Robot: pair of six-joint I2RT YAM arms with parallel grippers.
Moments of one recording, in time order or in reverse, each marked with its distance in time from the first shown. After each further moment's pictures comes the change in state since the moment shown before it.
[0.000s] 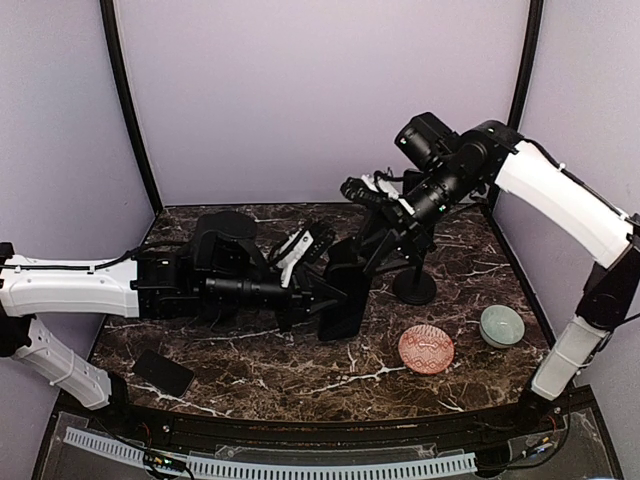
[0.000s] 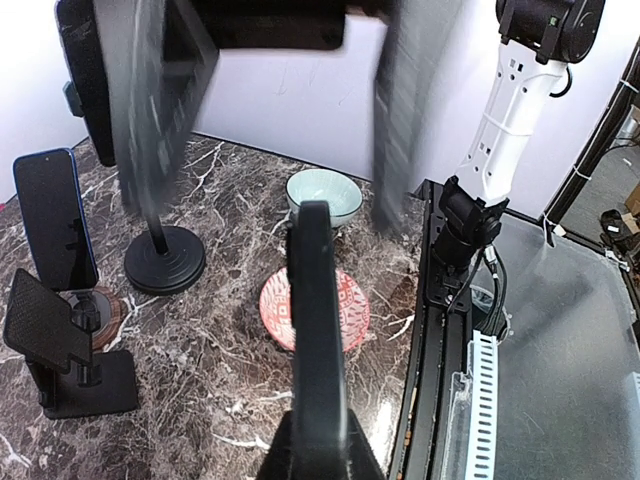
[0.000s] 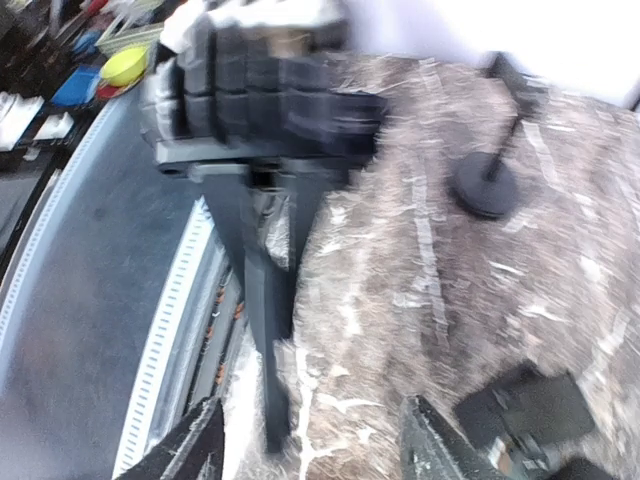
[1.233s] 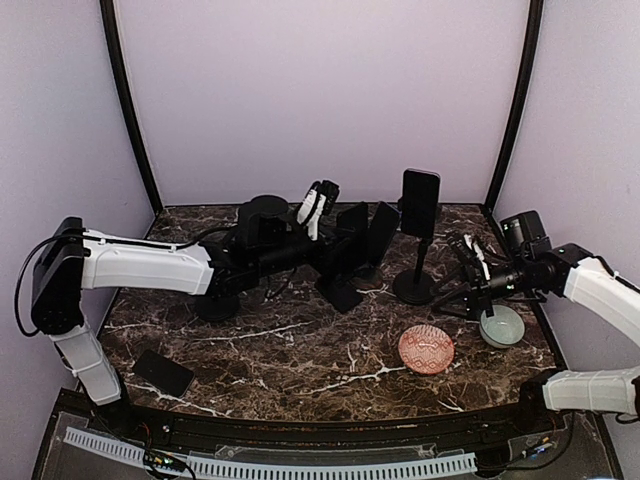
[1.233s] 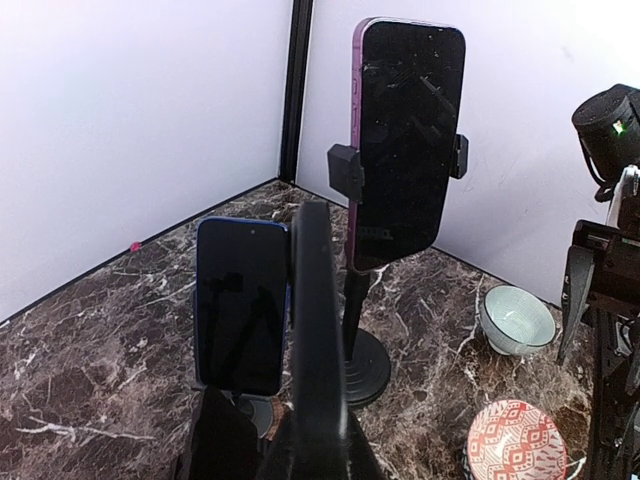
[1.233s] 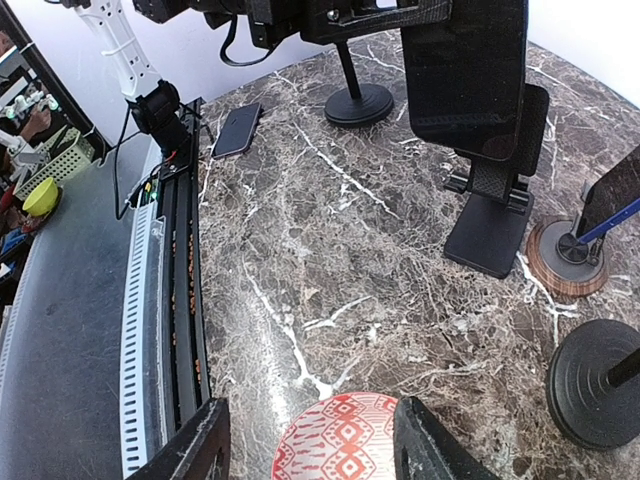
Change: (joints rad) left arm 0.200 0.363 0.124 0.415 -0.191 0.003; right arm -0.506 -0.660 -1.108 0.648 -0.215 0.304
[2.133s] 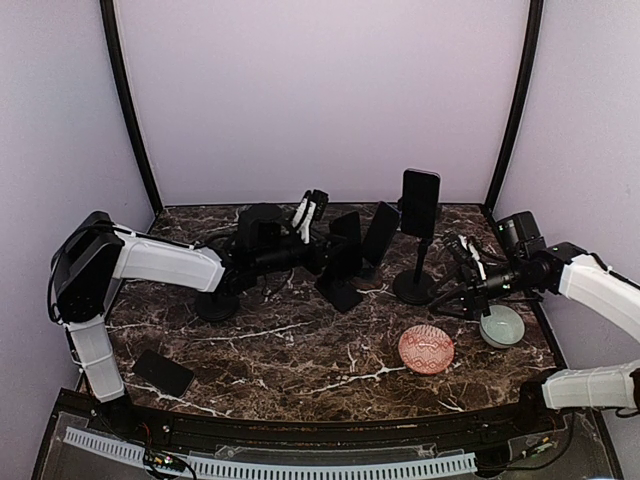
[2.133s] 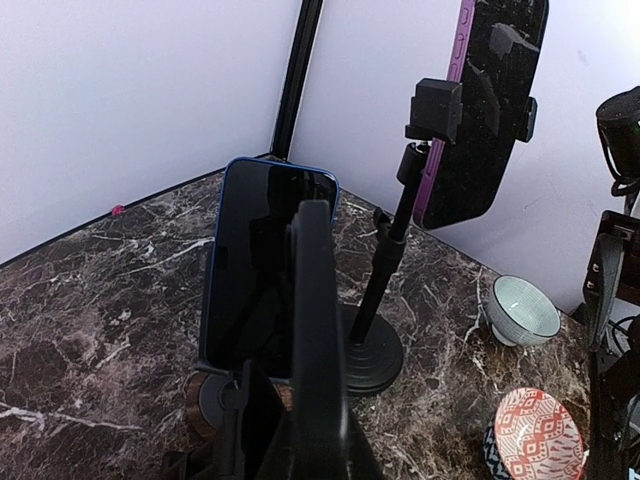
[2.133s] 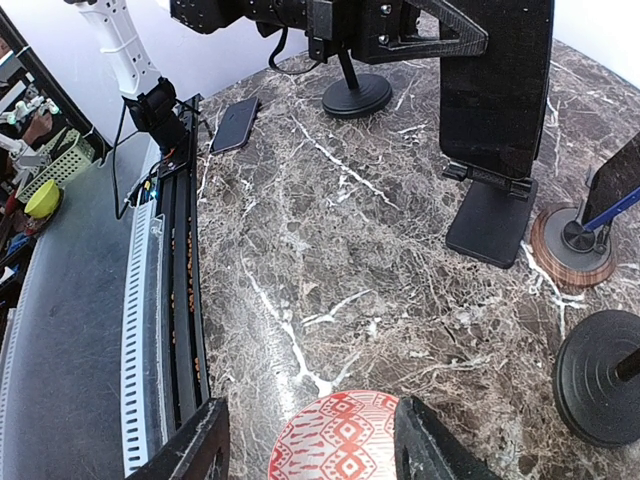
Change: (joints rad) left arm 0.120 0.125 -0.038 0.160 0.199 -0.092; right arm 0.000 0.046 0.000 0.014 0.000 0.006
